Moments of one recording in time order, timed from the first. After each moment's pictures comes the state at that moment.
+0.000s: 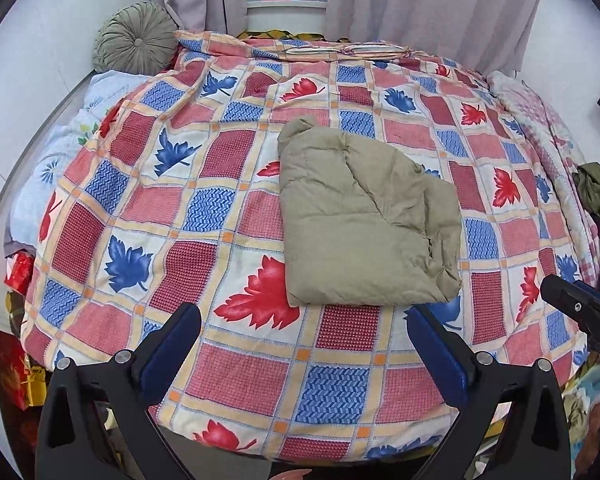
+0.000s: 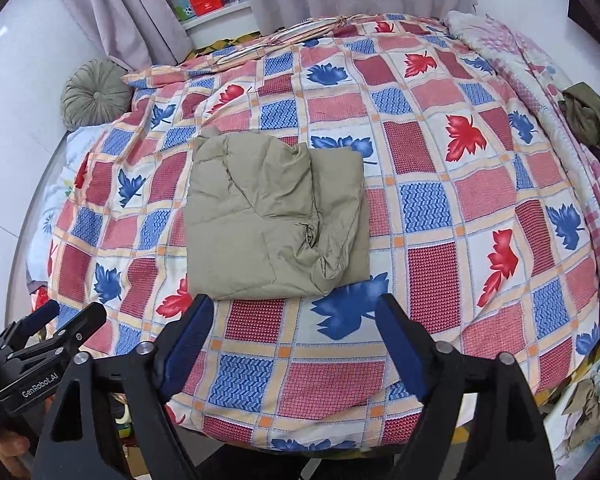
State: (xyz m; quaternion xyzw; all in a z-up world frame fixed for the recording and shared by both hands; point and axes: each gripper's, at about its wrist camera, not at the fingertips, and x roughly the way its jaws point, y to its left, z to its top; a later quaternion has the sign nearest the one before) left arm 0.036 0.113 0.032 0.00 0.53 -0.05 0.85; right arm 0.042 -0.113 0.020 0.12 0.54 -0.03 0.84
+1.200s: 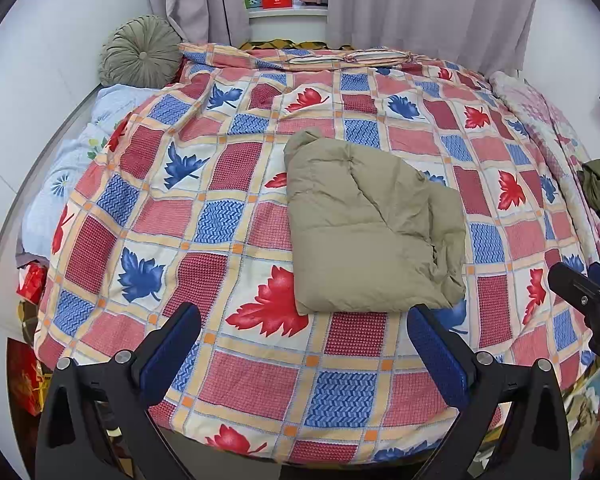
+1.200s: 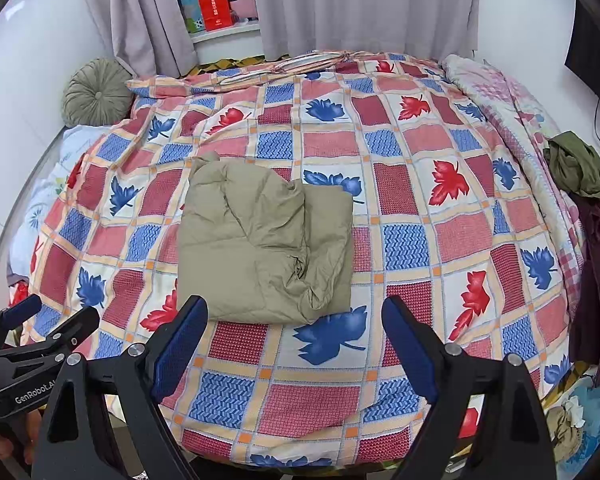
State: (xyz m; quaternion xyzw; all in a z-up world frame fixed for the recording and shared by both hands) left arm 0.030 0.110 0.046 0.01 0.51 -0.03 0.86; right arm 0.037 -0.090 0.050 0.06 0.50 -0.05 0.86
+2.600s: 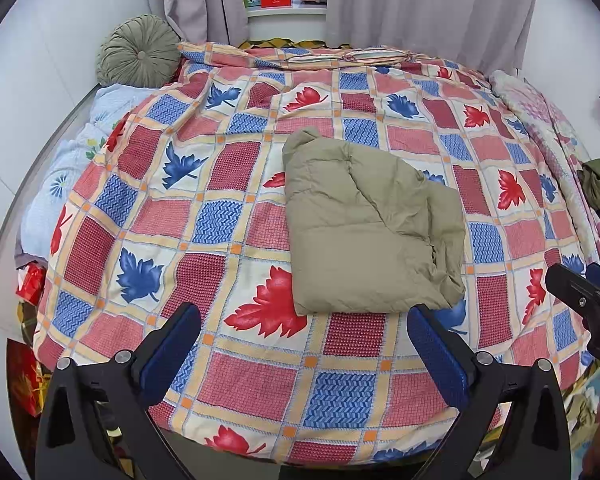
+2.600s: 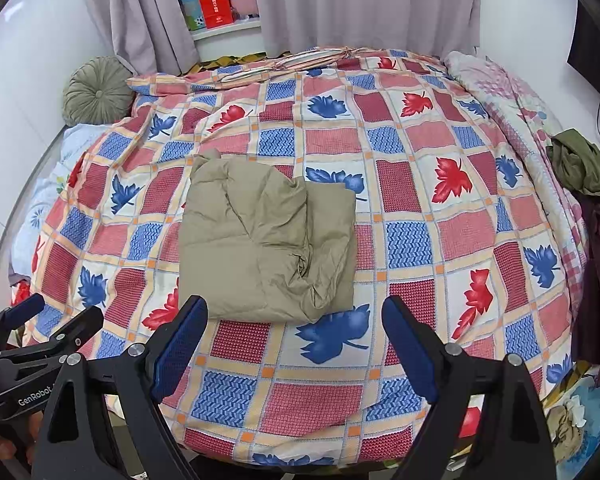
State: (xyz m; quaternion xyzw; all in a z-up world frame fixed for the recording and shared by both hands) left arm 0.032 0.108 0.046 0.01 0.52 -0.03 0.86; right arm 0.040 -0.090 0.051 0.06 0.50 -0.05 0.86
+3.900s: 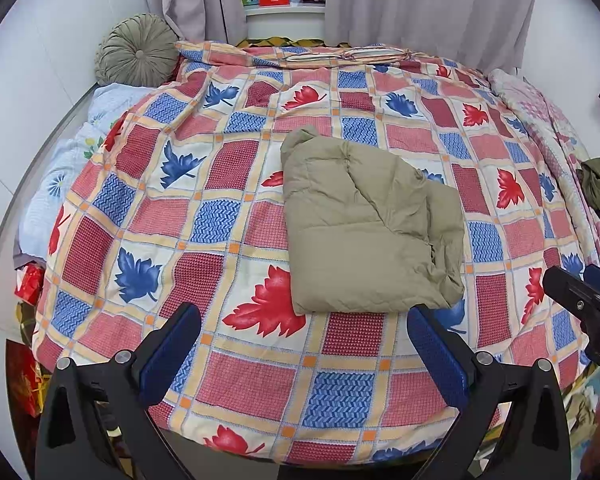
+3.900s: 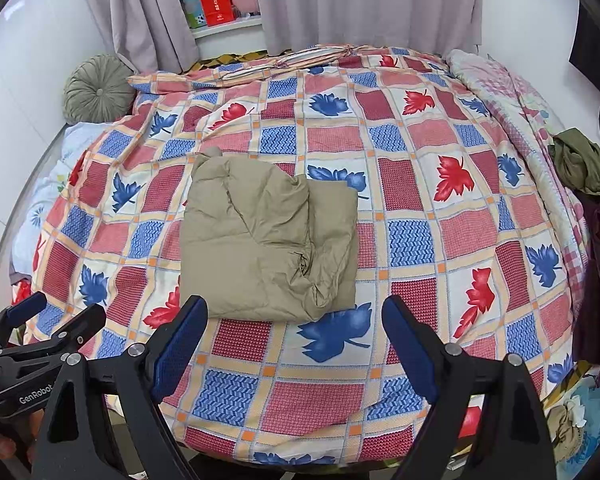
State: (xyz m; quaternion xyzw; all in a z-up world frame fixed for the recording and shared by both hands) left arm 0.033 0.107 0.047 0.01 0.52 -0.03 0.85; right arm 0.043 -0.092 0.052 0.06 0.50 -0.05 0.86
